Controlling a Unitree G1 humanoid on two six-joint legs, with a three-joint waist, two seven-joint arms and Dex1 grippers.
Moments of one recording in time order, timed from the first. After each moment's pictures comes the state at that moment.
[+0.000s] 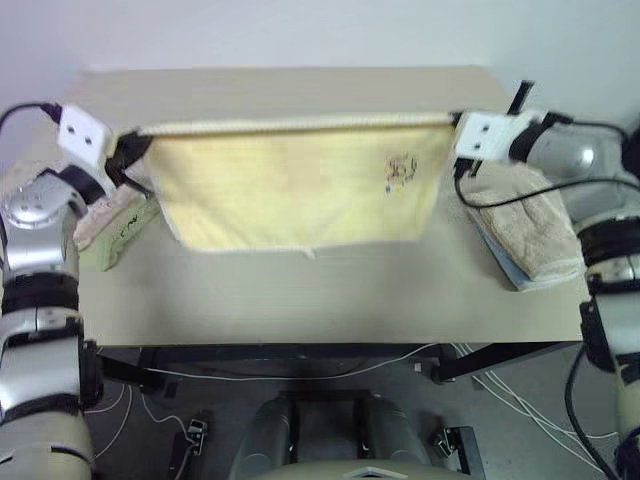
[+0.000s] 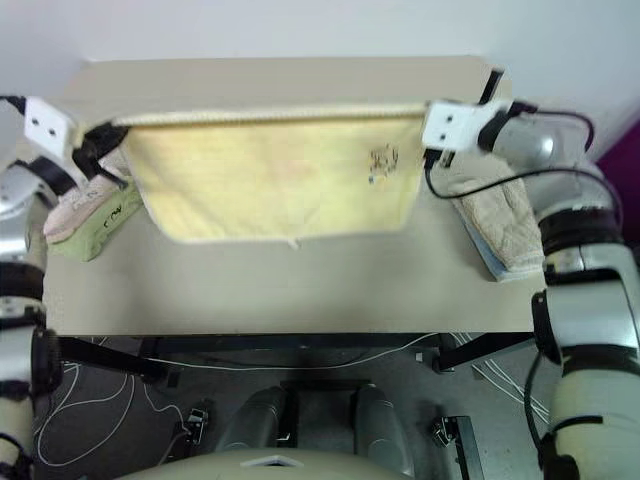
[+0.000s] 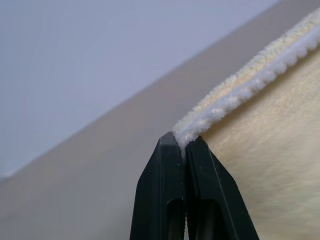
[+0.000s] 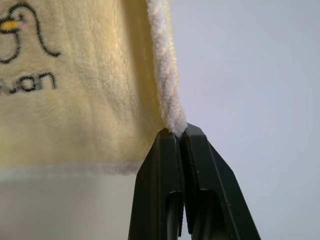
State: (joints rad) left arm -0.89 0.78 0.18 0.84 -0.19 -0.23 -0.75; right arm -1.14 -0.81 0.22 0.86 -0.41 -0.51 0.56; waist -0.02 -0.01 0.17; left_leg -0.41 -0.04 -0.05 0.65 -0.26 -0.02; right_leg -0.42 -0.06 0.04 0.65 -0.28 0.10
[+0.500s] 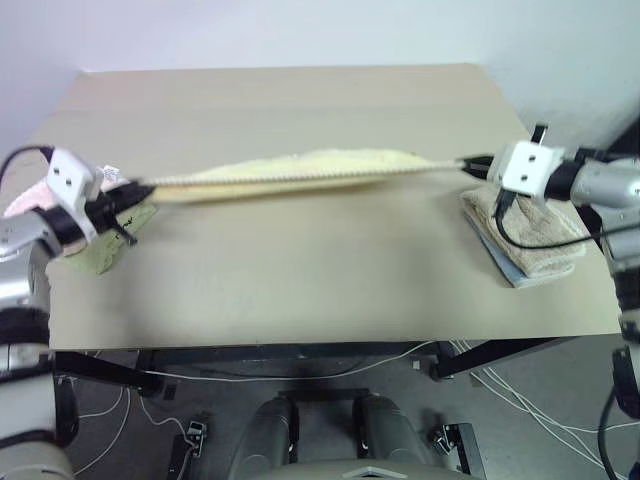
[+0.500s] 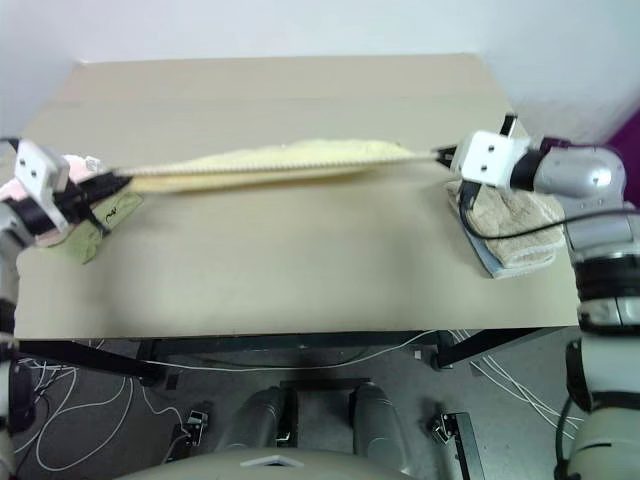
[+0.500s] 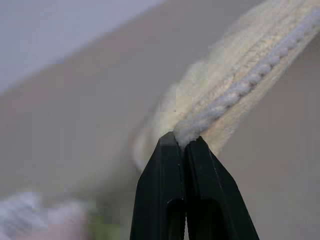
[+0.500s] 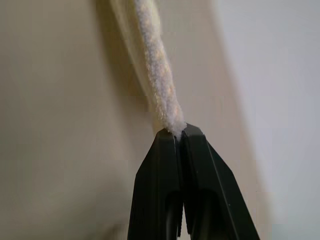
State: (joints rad) left arm -0.37 0.90 0.26 0.46 -0.40 0.01 -1.13; right arm -0.61 -0.97 0.05 0.33 0.06 -0.28 1.03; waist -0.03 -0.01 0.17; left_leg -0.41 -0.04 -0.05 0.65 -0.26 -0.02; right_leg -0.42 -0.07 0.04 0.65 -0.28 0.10
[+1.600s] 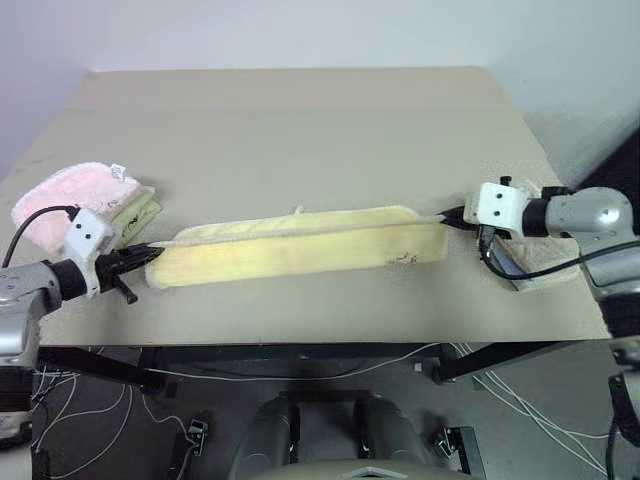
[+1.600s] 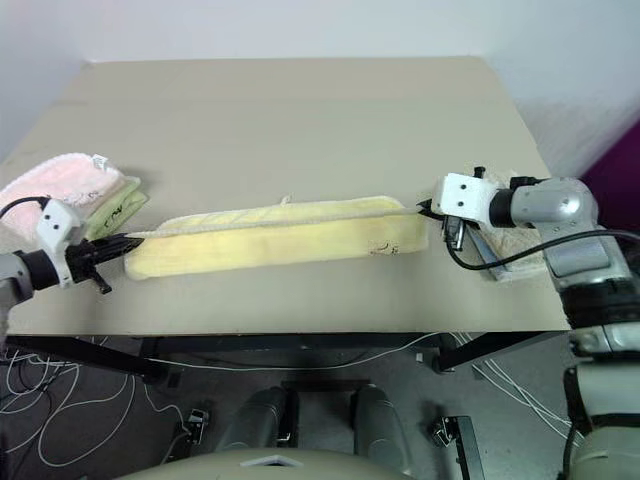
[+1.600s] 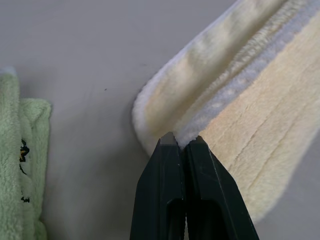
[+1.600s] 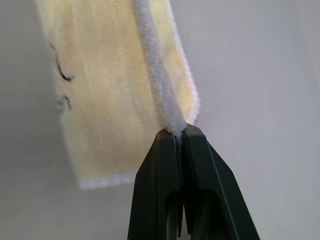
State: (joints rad) left arm -0.27 0.88 0.24 0.34 -0.29 0.18 -1.01; right arm -0.69 -0.87 0.15 0.41 -0.04 -0.17 1.10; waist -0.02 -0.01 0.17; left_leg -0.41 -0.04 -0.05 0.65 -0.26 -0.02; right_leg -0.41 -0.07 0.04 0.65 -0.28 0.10
